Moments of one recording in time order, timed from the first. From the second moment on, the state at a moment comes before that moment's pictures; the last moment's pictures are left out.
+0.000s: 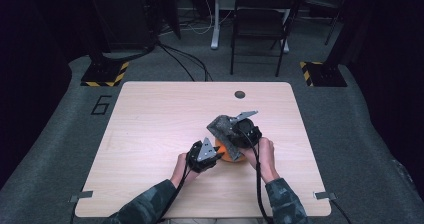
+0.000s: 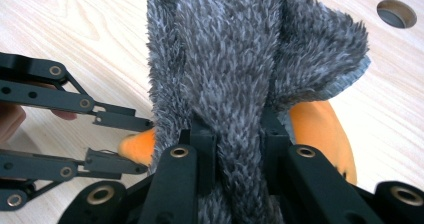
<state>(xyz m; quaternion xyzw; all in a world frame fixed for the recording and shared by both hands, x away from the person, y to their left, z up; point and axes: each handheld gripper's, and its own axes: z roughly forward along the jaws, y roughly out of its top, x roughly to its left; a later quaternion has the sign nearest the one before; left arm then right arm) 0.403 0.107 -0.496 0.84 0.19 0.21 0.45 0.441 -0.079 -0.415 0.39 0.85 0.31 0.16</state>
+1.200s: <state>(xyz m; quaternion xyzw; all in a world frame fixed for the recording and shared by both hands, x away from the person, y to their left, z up) 0.409 0.116 -0.501 0.84 0.21 0.19 0.46 0.458 -0.182 -0.440 0.53 0.77 0.31 0.17</state>
